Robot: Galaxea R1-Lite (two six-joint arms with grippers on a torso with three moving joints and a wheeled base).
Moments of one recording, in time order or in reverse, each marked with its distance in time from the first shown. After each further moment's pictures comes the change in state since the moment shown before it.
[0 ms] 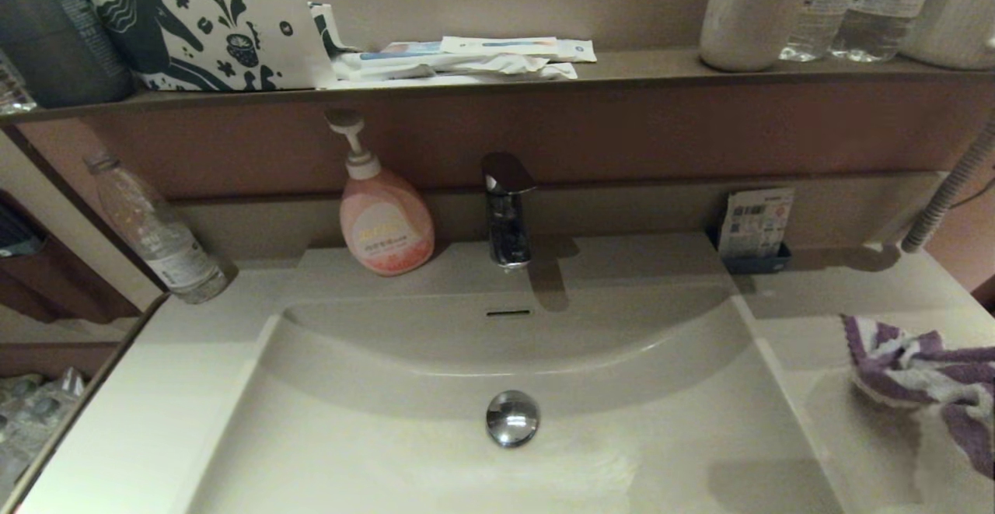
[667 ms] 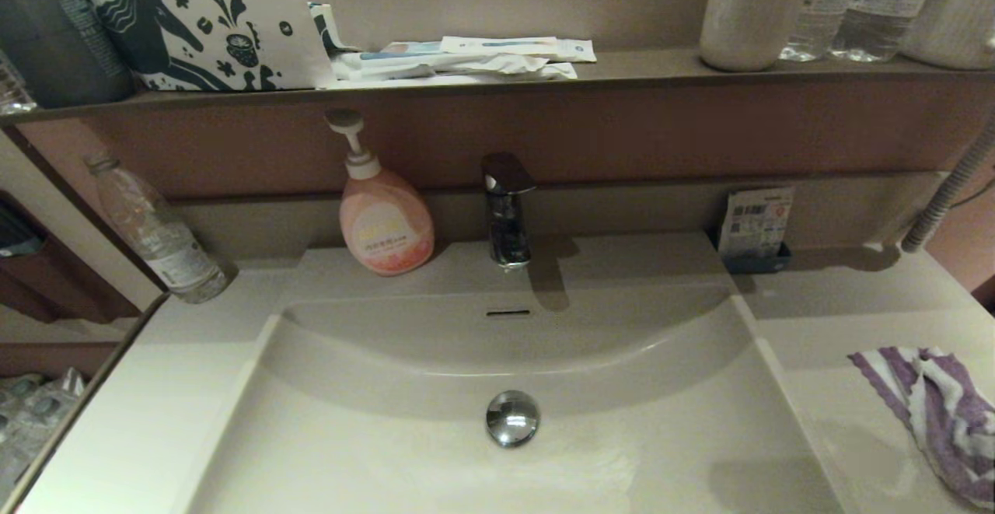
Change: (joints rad) left arm 0.000 0.000 0.000 0.000 0.000 0.000; right arm -0.403 0.147 0.149 -0.139 -0.085 -0.102
